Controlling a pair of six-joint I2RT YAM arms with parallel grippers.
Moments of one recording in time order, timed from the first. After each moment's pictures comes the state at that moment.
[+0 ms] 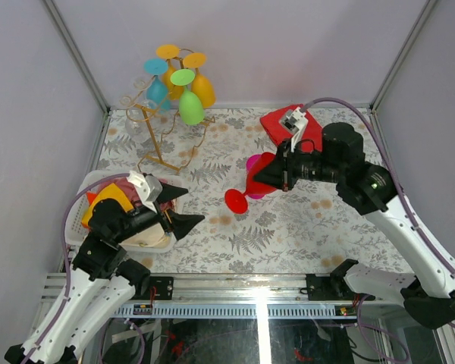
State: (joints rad) left arm -0.48 0.42 0.61 -0.20 0.59 -0.15; right arm 0.65 1.10 1.36 -0.57 -0.59 0.34
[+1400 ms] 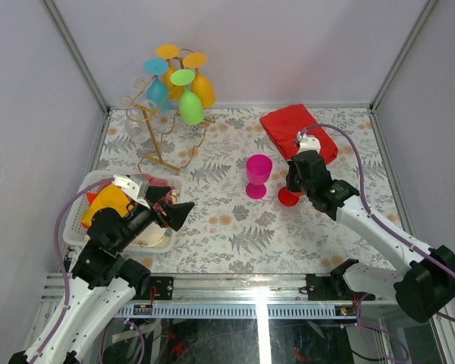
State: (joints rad) left arm -0.48 0.31 0.54 -0.25 0.22 -0.25; right arm 0.59 1.13 0.87 -0.39 0.30 0.37
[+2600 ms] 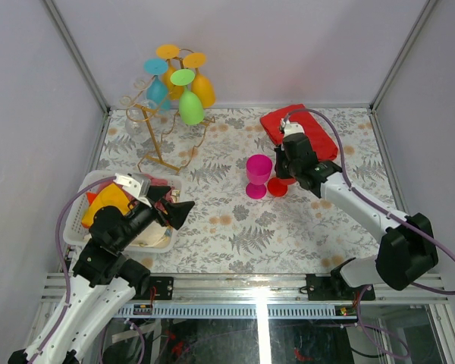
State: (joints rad) left arm -0.48 0.33 0.54 -0.25 0.21 -0.24; right arm 0.53 1.39 1.04 -0.35 0.16 0.32
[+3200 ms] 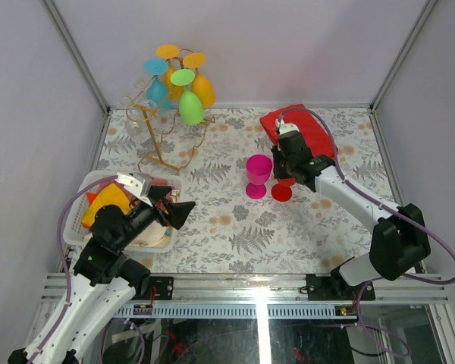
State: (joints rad) left arm -0.48 0.34 0.54 -0.25 0.21 -0.24; right arm 0.53 1.47 1.11 -0.43 0.17 0.30
